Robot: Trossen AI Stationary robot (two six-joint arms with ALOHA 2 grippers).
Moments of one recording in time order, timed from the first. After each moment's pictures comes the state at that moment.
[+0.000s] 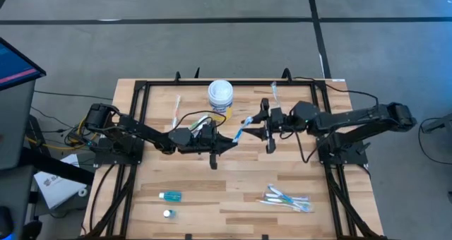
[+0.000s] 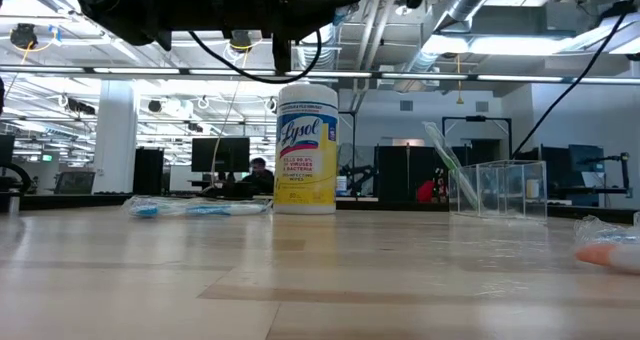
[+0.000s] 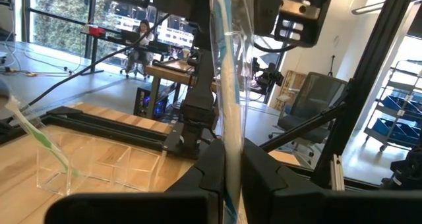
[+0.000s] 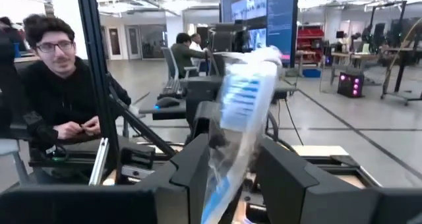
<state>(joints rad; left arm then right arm) -0.14 1.64 0.70 1.05 -0.21 -0.23 0.02 1.18 0.76 0.51 -0.06 0.03</state>
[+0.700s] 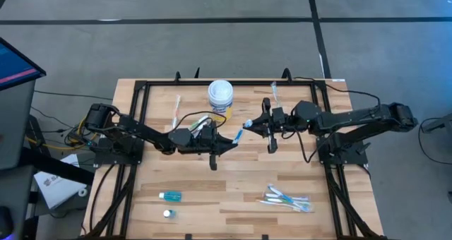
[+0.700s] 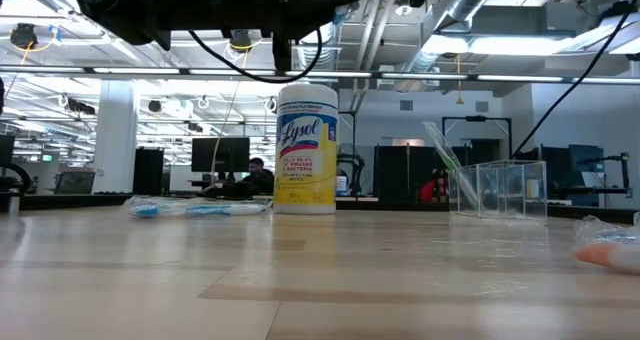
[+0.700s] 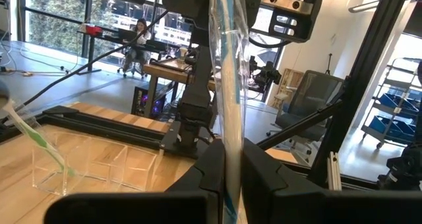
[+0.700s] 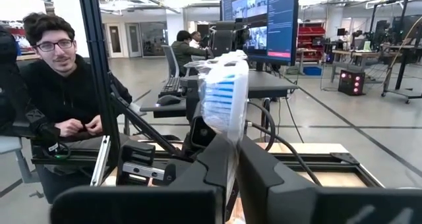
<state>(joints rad) -0.14 1.64 0.70 1.05 -0.21 -0.23 0.02 1.16 0.76 0.47 -0.06 0.02</state>
